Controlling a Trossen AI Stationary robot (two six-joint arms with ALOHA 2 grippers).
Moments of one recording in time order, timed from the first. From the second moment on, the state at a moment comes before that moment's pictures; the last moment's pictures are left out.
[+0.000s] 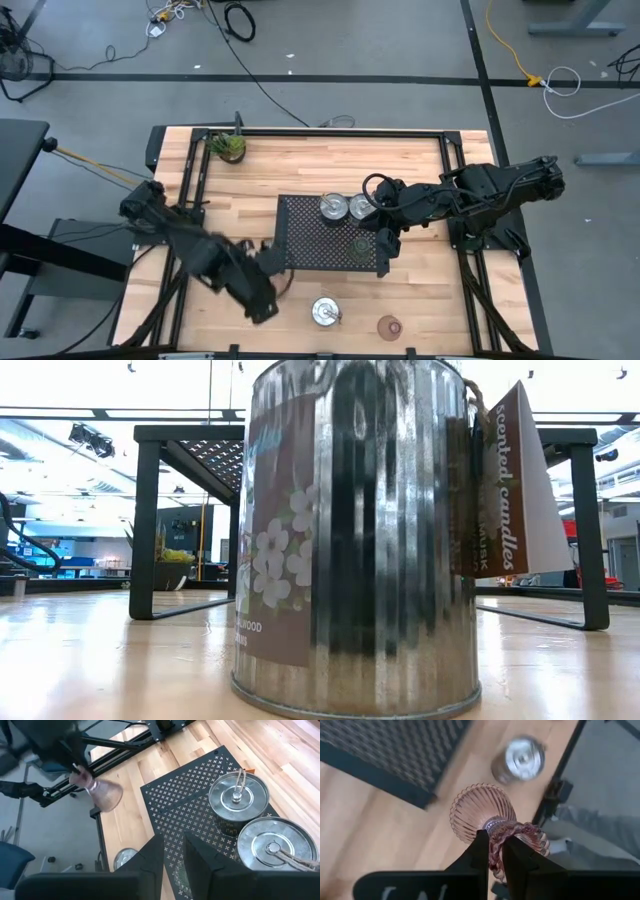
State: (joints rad) left arm -0.62 1.77 1.99 -1.41 -0.18 -1.07; right arm 0.33 1.43 1.70 -1.00 0.21 0.70
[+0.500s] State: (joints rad) left arm -0.29 1.81 2.10 -1.36 -0.06 -0.73; right arm 0.33 1.43 1.70 -1.00 0.25 0.67
